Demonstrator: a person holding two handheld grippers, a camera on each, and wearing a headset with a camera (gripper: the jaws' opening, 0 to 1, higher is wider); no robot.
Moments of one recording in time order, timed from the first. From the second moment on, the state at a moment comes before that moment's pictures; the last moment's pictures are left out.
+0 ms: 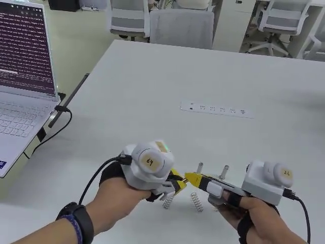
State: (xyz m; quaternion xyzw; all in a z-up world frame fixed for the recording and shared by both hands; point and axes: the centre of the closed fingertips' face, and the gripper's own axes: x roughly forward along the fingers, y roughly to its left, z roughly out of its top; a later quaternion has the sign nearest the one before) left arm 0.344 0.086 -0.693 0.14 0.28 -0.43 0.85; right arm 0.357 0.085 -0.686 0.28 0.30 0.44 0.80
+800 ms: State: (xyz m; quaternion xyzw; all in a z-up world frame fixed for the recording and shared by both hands) left arm 0.341 0.088 -0.696 0.12 0.27 -0.42 0.86; right arm 0.348 0.096 -0.677 0.18 0.32 0.48 0.80
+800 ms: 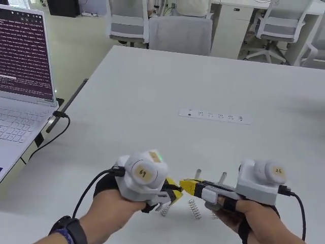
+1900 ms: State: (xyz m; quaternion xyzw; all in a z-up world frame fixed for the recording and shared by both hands) left arm 0.342 0.080 -0.701 0.11 0.27 -0.43 0.86; right arm 0.344 0.096 -0.670 0.11 0.31 0.50 0.80
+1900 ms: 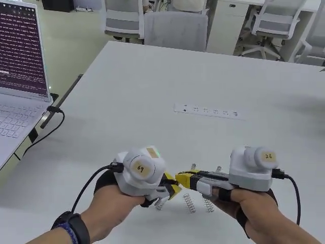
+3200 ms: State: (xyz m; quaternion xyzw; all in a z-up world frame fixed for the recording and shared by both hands) left arm 0.333 0.072 -0.695 0.14 0.24 -0.46 0.84; right arm 0.326 0.090 -0.658 -0.16 0.31 0.62 0.70
